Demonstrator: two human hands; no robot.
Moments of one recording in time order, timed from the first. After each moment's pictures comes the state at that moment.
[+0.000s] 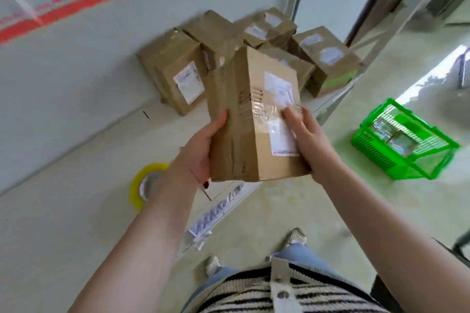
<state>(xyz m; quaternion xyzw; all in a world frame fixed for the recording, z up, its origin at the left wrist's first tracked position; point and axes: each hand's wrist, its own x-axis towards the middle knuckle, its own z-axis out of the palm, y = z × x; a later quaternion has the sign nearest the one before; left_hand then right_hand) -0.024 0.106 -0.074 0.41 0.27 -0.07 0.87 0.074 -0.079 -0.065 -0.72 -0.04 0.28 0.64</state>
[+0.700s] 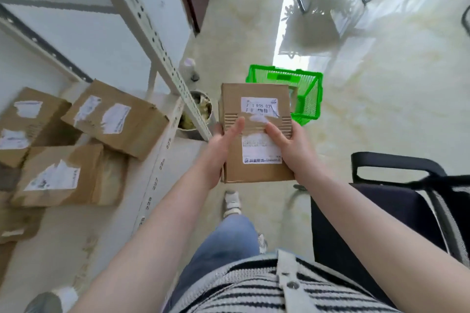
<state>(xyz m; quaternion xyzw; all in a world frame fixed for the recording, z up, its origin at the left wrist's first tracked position) 0.309 -0.246 -0.126 0.62 0.11 -0.32 0.71 0.280 -0.415 -0.128 -0.71 0.25 0.07 0.65</state>
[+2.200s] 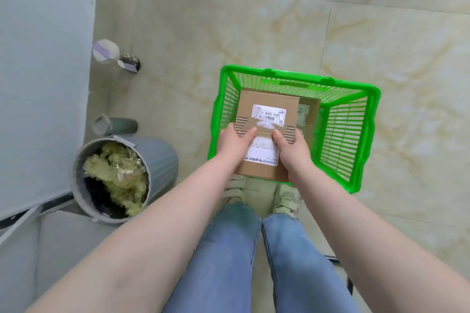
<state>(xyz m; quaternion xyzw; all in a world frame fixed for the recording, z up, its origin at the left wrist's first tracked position) 0.824 -0.477 -0.590 0.81 0.22 -0.38 0.38 0.776 -0.601 -0.593 -0.63 0.47 0.19 0.59</state>
